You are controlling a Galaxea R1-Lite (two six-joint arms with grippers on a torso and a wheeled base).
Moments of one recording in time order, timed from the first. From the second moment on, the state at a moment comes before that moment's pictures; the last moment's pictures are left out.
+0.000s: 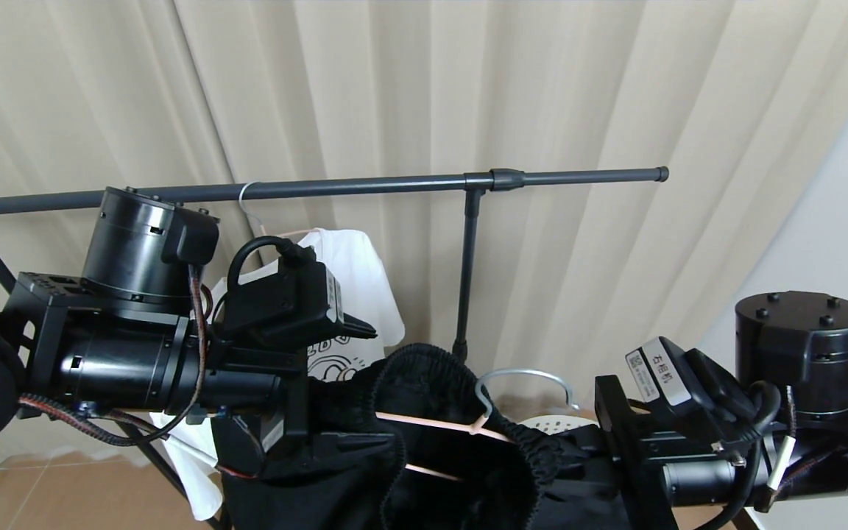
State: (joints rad) left arm -0.52 1.54 -0.93 0.00 -0.54 0.75; right arm 0.64 1.57 -0.53 -0.65 0.77 -0.31
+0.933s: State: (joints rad) left arm -0.54 1.55 -0.89 0.01 -0.54 0.75; right arm 0.68 1.52 -0.52 -0.66 0.76 -0.31
